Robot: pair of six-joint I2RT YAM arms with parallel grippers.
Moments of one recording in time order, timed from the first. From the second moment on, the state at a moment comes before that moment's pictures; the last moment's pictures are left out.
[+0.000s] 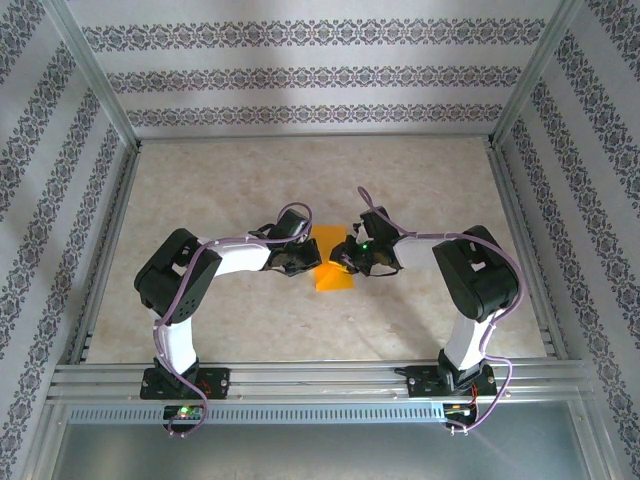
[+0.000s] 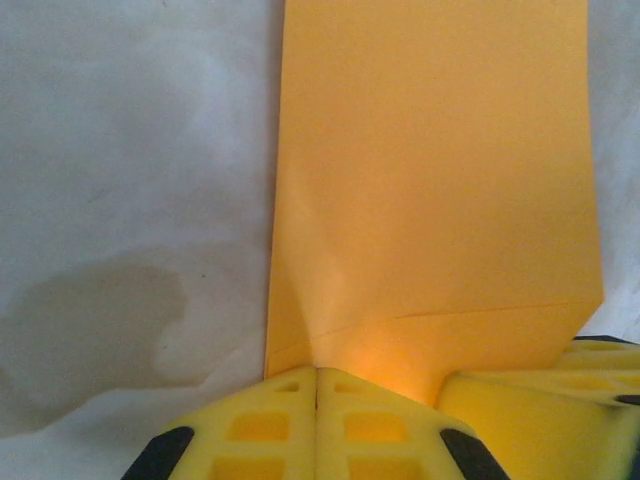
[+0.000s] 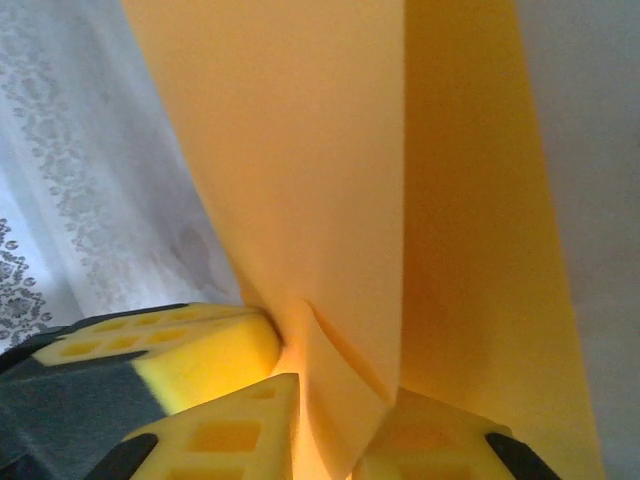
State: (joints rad) left arm -0.61 1.87 1.01 -0.11 0.27 -0.95; right arm 0.46 1.80 0.82 0.03 -0.60 0.99
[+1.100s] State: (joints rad) left arm -0.39 1.60 0.73 0.60 0.69 -1.19; right arm 0.32 1.67 0.90 0.35 -0.95 1.03
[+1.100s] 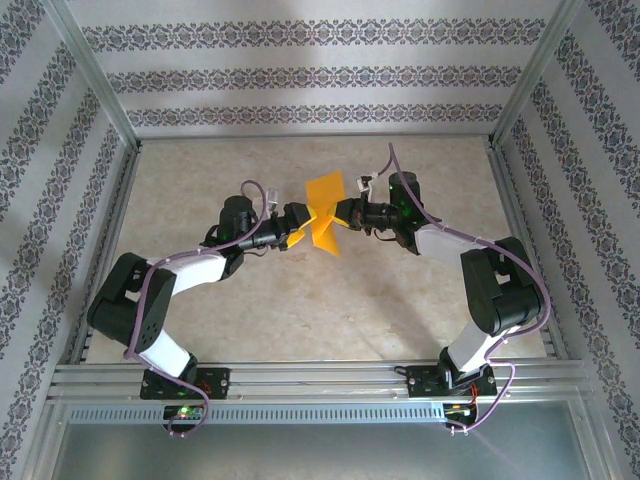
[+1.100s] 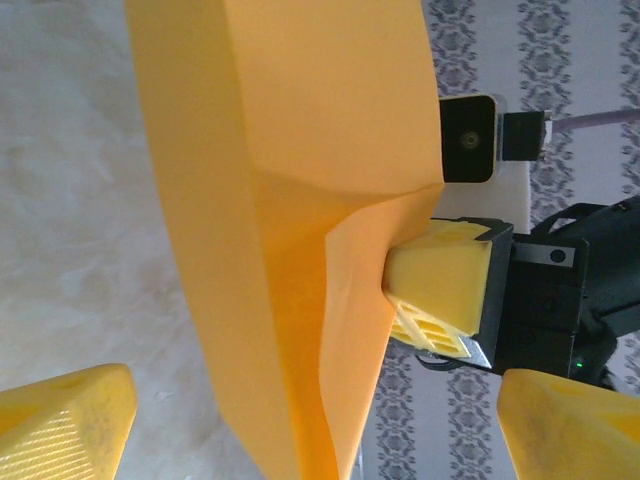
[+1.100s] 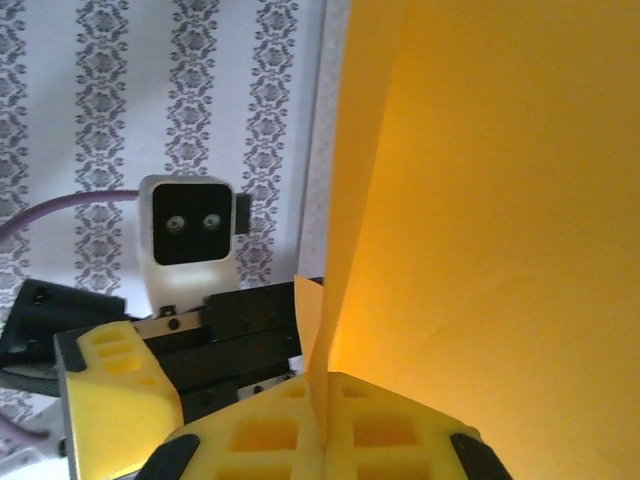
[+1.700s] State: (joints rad) left arm -0.41 1.68 0.73 0.77 0.74 -1.28; right arm 0.32 1.69 0.90 0.44 -1.01 1.12
